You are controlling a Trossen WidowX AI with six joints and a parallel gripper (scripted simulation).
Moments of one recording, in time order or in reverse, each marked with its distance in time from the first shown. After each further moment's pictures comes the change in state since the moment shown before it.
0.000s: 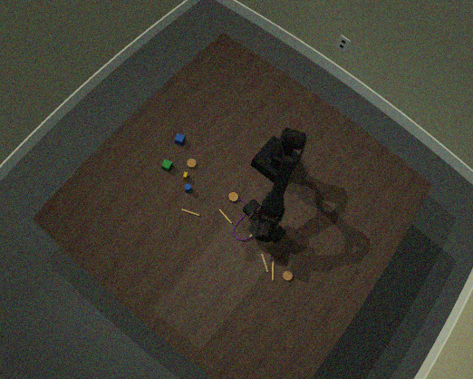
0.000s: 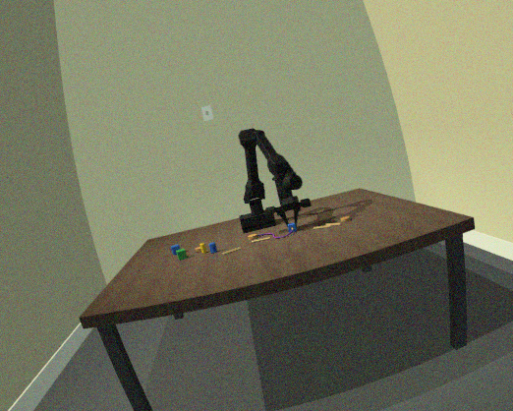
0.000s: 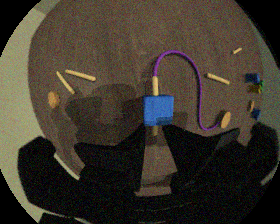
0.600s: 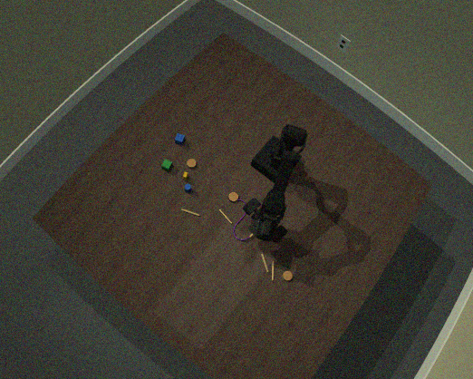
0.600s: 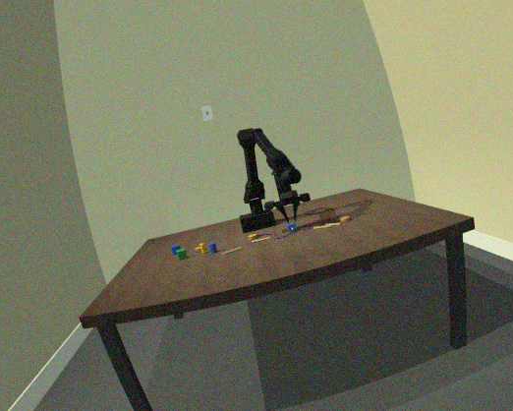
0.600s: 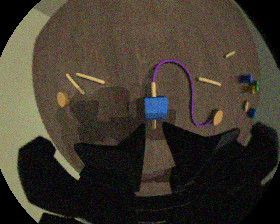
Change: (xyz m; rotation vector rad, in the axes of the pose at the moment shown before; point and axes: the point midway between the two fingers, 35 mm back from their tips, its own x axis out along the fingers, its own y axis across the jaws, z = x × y) arm -0.023 0.002 0.003 0.000 -0.005 0.003
